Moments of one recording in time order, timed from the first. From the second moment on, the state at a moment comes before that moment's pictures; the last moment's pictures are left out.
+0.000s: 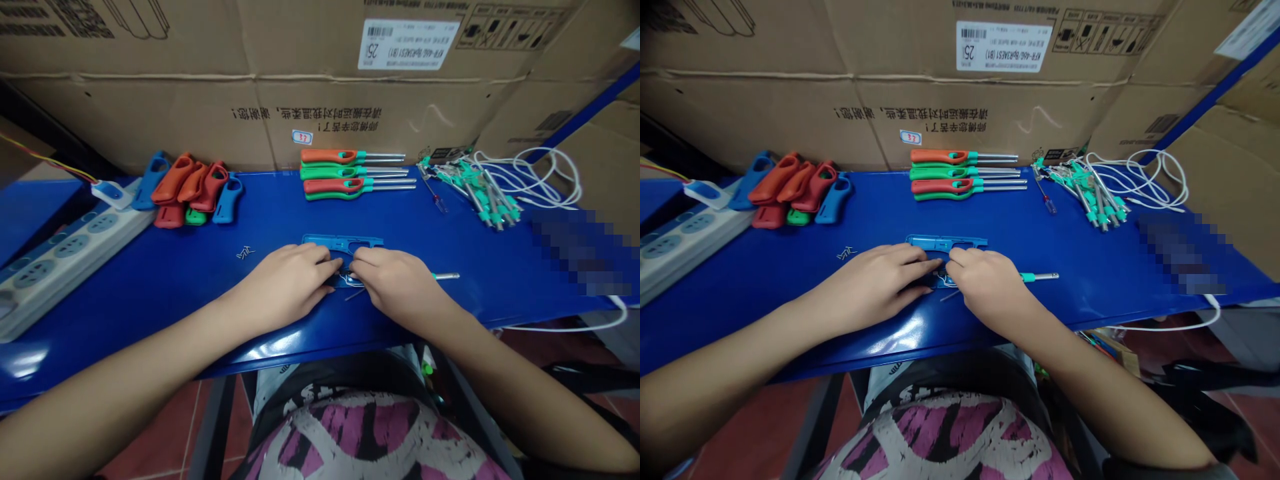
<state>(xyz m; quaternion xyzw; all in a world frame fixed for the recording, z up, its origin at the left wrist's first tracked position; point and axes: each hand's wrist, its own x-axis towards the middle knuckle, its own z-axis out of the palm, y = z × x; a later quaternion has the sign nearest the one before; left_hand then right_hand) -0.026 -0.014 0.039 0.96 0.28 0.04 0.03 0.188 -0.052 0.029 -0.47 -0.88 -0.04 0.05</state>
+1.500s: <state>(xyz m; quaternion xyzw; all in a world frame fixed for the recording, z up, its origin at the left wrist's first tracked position) -0.022 -0.012 0.029 0.95 0.28 0.09 0.10 0.207 -0.079 0.000 -0.52 -0.84 -0.05 0.16</state>
